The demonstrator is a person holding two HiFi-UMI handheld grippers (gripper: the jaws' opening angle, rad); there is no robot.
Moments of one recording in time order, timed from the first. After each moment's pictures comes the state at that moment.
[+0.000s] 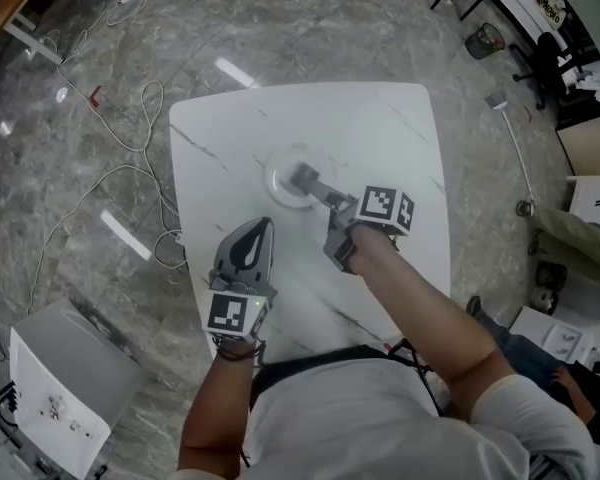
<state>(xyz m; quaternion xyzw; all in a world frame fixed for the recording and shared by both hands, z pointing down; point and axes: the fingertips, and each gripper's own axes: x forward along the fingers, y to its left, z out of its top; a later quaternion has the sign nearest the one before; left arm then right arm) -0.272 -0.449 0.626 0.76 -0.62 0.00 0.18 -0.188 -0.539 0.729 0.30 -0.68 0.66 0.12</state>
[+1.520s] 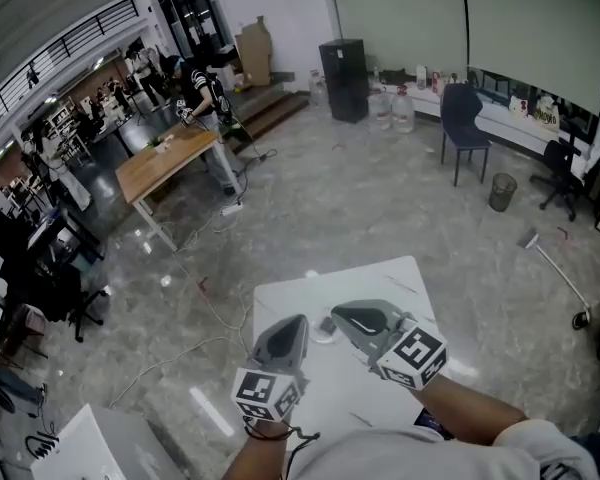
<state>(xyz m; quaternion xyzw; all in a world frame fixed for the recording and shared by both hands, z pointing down) -0.107 -0.380 0.255 0.77 -0.64 0.00 0.03 -0.047 -0.390 0.228 0.08 -1.00 0.00 0.01</state>
